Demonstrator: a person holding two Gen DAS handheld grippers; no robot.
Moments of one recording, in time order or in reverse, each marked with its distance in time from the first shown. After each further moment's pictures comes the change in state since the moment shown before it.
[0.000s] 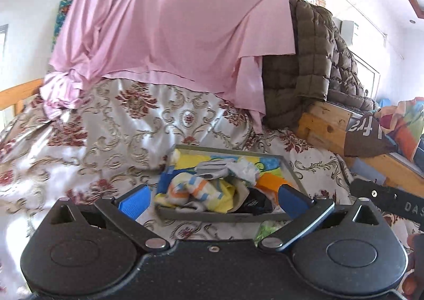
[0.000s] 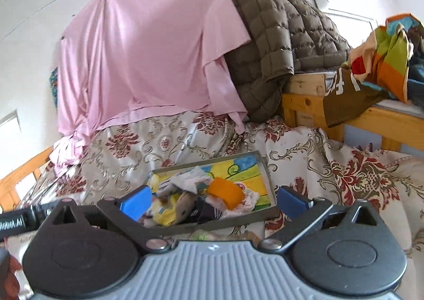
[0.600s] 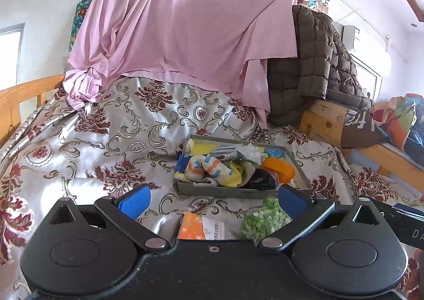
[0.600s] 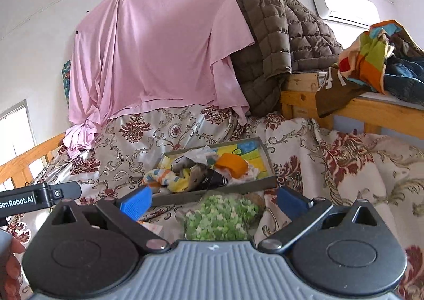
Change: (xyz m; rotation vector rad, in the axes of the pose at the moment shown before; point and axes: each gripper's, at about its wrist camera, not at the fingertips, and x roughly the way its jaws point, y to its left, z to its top) left arm -0.076 0.012 -0.046 -0.011 -0.020 0.028; right arm -0.081 0.018 -0.053 -0.010 -0.018 -0.014
